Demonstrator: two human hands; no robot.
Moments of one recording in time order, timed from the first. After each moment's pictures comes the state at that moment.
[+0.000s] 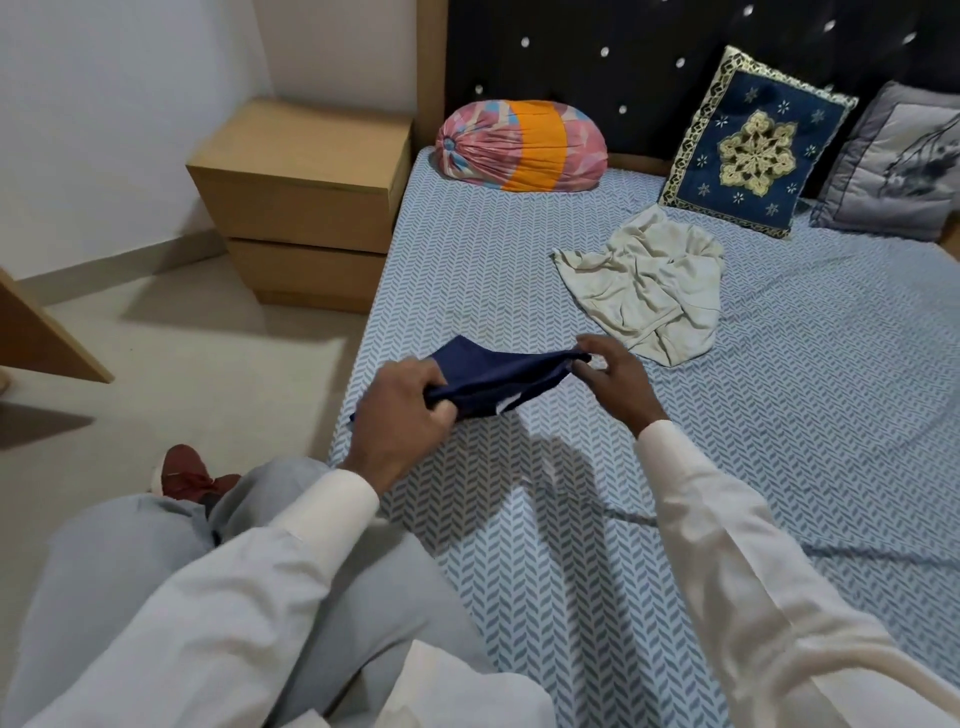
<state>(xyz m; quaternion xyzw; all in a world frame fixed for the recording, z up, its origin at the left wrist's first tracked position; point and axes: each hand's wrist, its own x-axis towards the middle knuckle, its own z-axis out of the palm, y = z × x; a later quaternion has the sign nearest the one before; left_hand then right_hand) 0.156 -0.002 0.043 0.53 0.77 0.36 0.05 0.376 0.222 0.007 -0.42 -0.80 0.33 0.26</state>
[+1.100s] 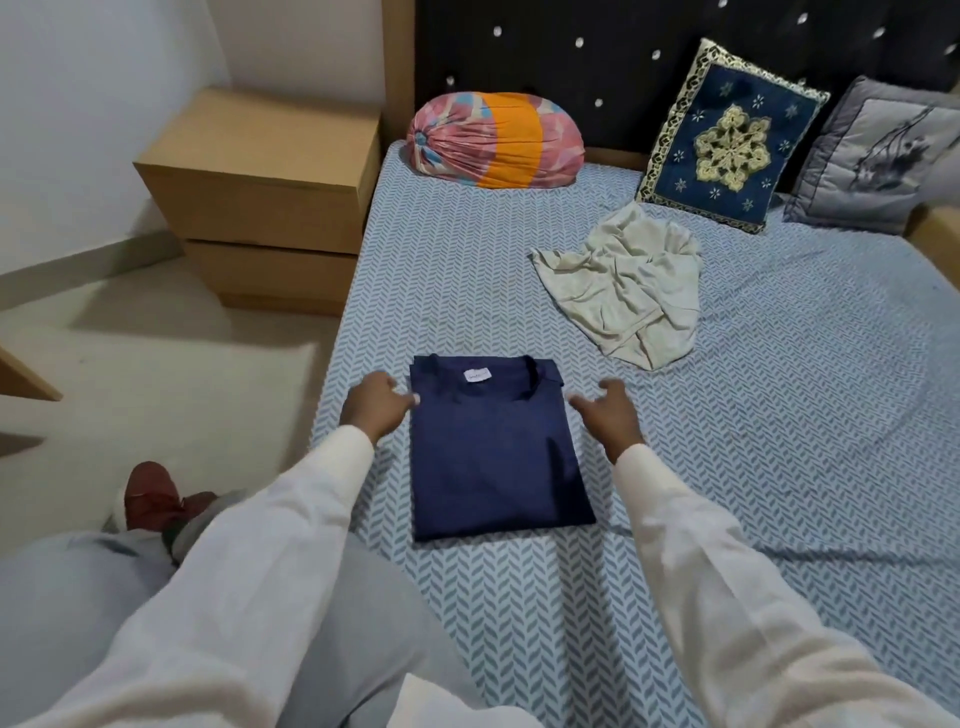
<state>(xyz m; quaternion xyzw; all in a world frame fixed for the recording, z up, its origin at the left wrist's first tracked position) 0.093 0.084 -0.039 0.29 0.84 0.30 0.34 0.390 0.235 -0.043 -0.66 -0.61 0.40 0.19</state>
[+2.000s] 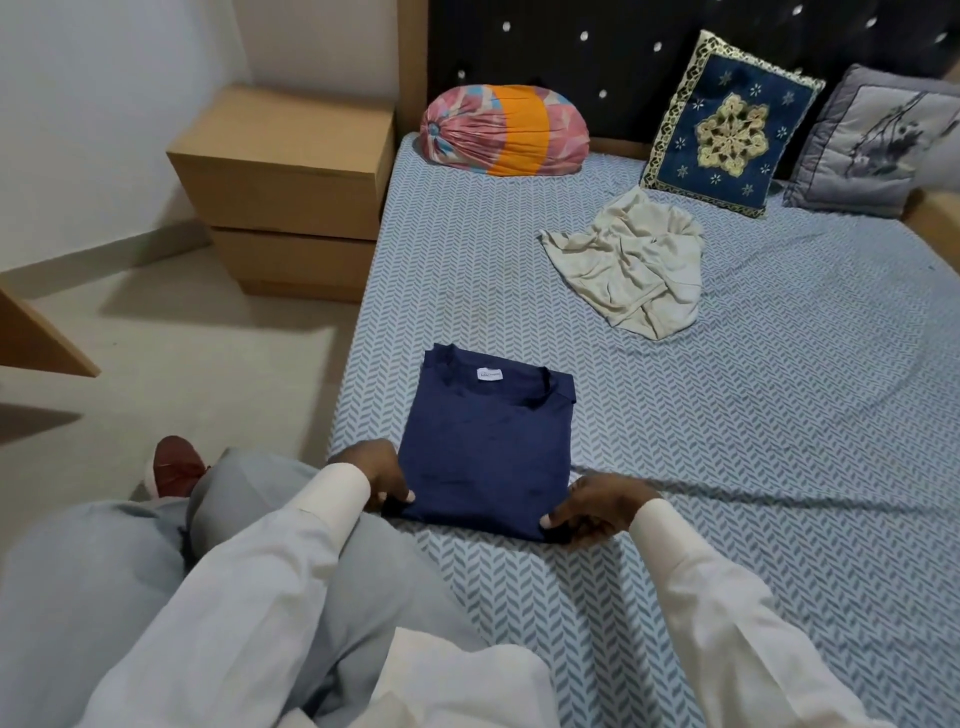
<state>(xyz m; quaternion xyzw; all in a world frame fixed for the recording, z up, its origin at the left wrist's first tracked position) 0.128 -0.037 -0.045 0.36 0.82 -0.01 0.44 0.432 0.093 -0.063 -0.57 -0.55 0.58 -0.20</state>
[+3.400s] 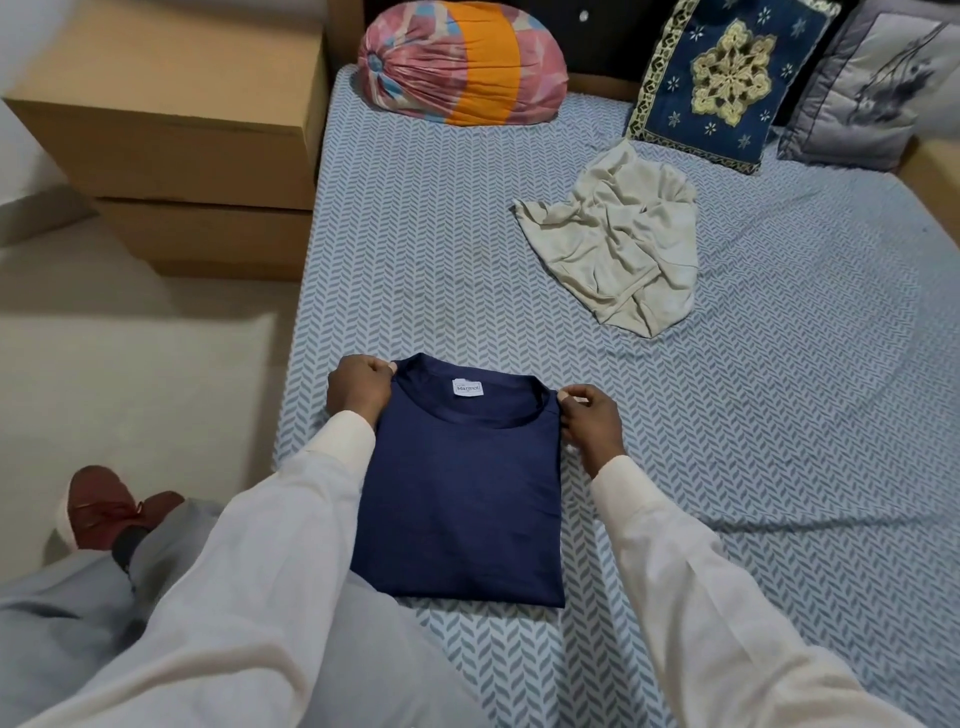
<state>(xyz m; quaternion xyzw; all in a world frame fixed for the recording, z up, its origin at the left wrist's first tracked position) 0.085 0.134 -0.083 0.22 0.85 0.37 0.32 0.381 0.227 -0.110 -0.66 -0.45 0.52 0.30</state>
